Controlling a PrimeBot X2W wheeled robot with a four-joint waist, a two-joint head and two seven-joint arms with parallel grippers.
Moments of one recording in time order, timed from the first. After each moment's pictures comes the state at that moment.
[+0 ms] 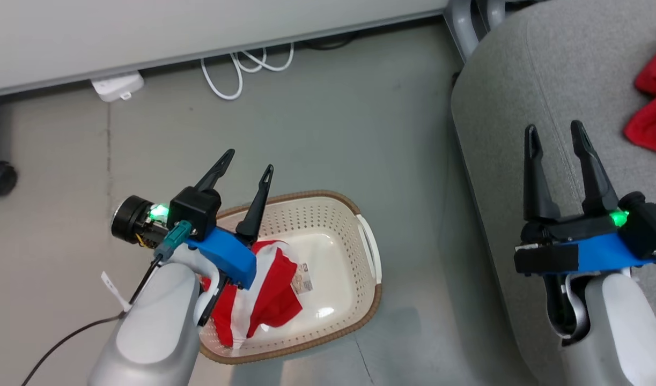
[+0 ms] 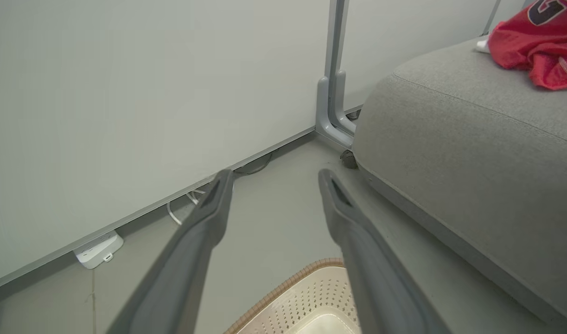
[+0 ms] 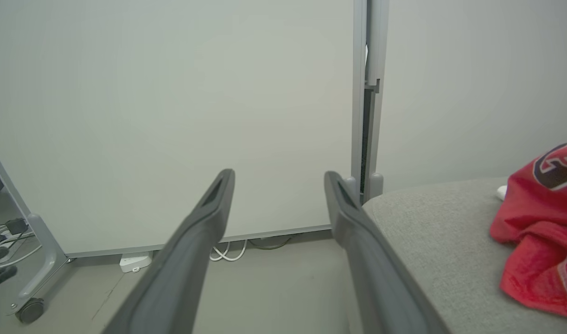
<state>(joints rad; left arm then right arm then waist) -0.61 0.09 -0.34 0.61 -0.08 -0.13 -0.26 -0.34 -0.12 0.01 0.15 0.19 0.13 -0.26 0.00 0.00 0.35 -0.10</state>
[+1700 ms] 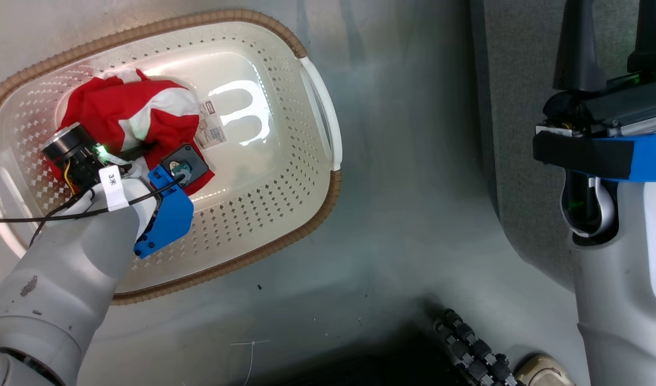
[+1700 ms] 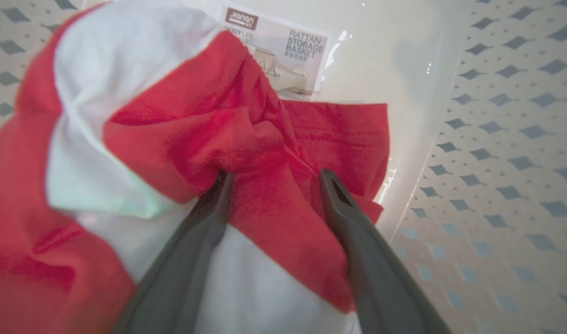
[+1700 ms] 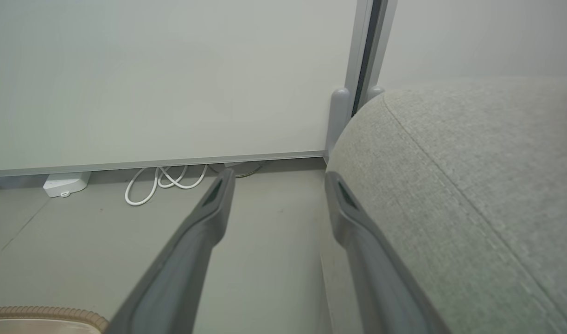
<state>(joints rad) -1.13 0.24 -1.07 1.28 -0.09 -0.12 -0.05 -0.67 -0.11 0.04 0.03 0.21 0.13 -0.26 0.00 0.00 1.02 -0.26</state>
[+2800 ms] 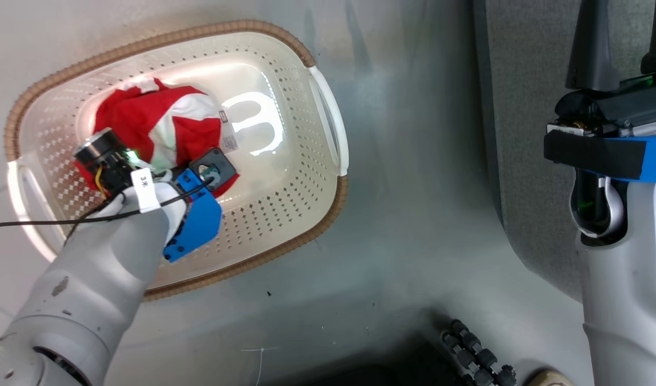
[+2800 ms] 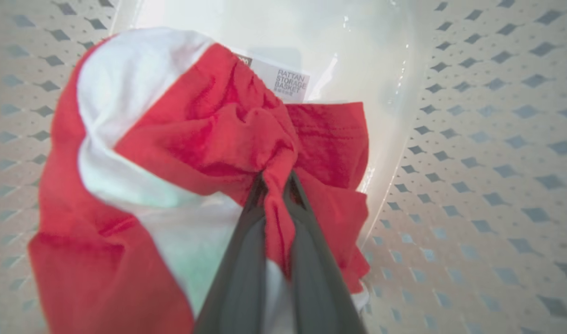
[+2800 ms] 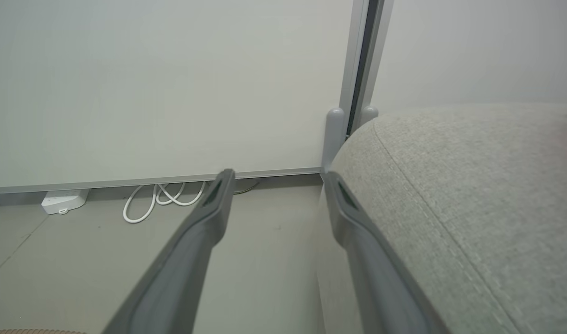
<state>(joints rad) -1.13 0.18 -1.11 1.29 -0.14 -0.12 -0.01 -0.66 -0.11 0.01 0.02 0.19 0.13 -0.26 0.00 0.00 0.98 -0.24</state>
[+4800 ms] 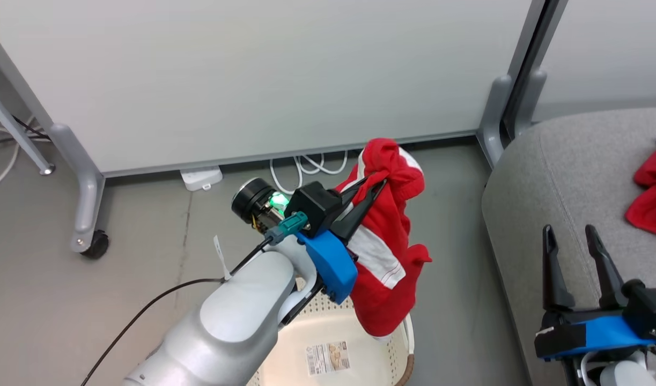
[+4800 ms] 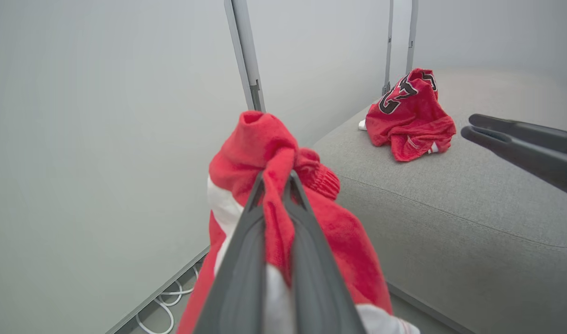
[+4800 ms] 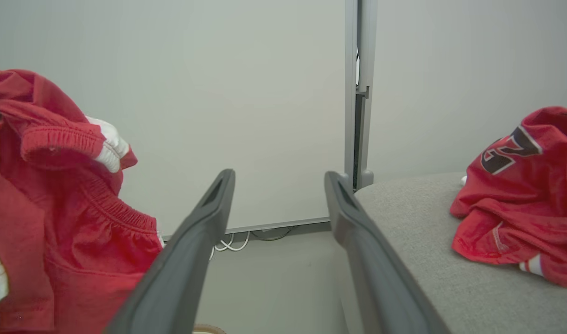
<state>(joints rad) -0.83 0.05 -0.94 0.69 -0.49 -0.08 -0.26 -0.11 -0.12 -0.08 0.20 0.14 0.13 -0.26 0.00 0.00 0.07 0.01</state>
